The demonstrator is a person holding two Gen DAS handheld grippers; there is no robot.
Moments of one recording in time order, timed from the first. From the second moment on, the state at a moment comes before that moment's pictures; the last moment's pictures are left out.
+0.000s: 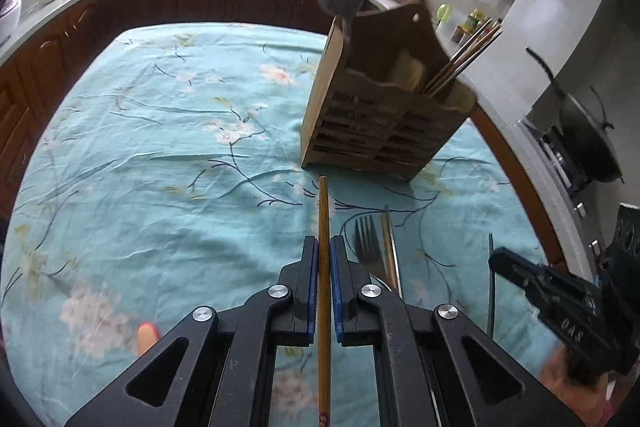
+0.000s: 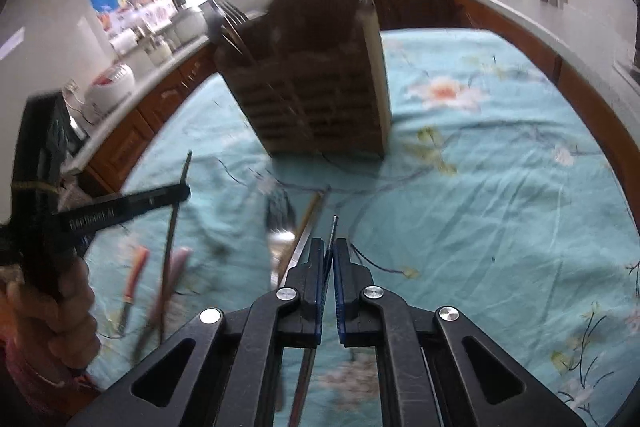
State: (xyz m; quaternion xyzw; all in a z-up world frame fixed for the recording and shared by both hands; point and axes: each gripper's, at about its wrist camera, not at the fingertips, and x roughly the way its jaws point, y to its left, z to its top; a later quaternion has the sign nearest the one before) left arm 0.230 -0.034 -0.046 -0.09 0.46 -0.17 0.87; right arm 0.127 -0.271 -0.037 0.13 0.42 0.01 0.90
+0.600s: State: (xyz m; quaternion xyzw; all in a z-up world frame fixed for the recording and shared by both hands) left arm 0.138 0.005 0.033 -0.11 0.40 -0.18 0.89; right arm 0.090 -0.265 0.030 0.12 0.34 0.01 0.93
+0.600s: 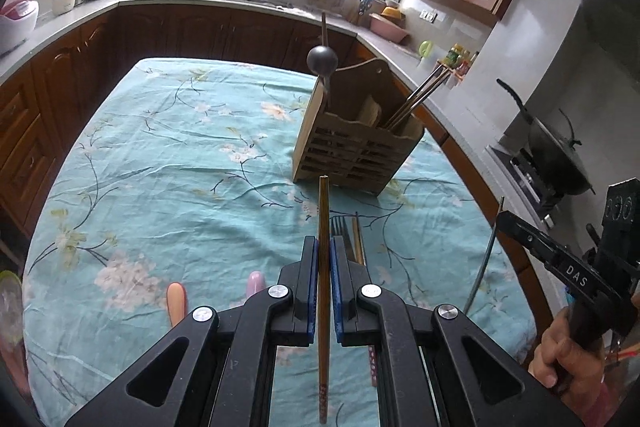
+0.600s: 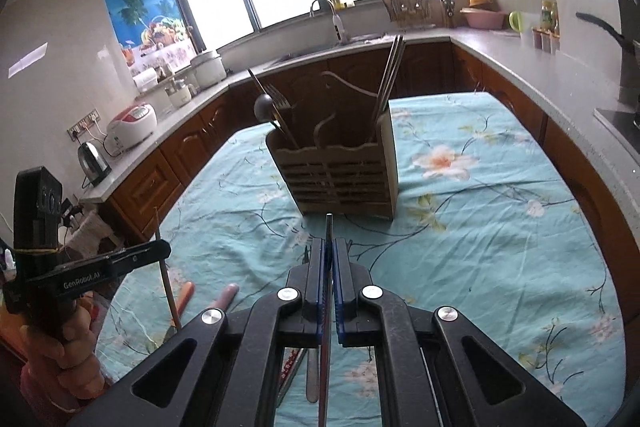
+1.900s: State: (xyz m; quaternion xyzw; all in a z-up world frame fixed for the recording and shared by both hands) left arm 0.133 0.037 0.082 -0.17 0.28 -0.16 0.93; right arm 0.092 -0.263 0.085 0.12 0.26 0.00 0.96
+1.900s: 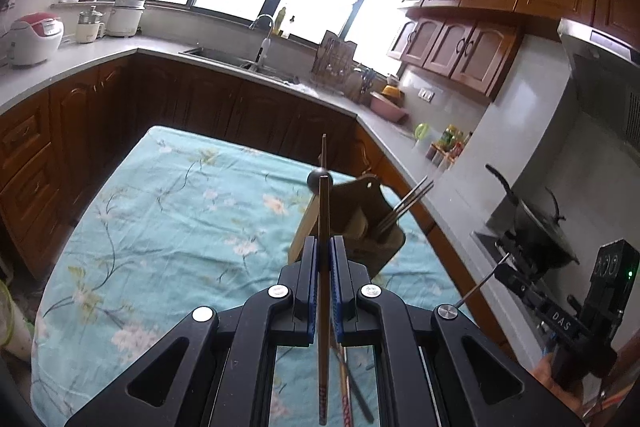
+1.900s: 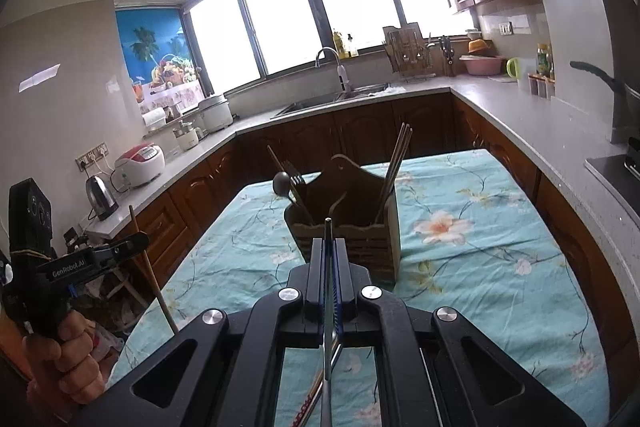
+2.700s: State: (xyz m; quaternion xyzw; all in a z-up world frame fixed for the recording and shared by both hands) left arm 0.262 0.006 0.083 -0.21 0.19 -0.16 0.95; right arm 0.161 -0.303 0.151 0.10 0.19 -0.01 0.98
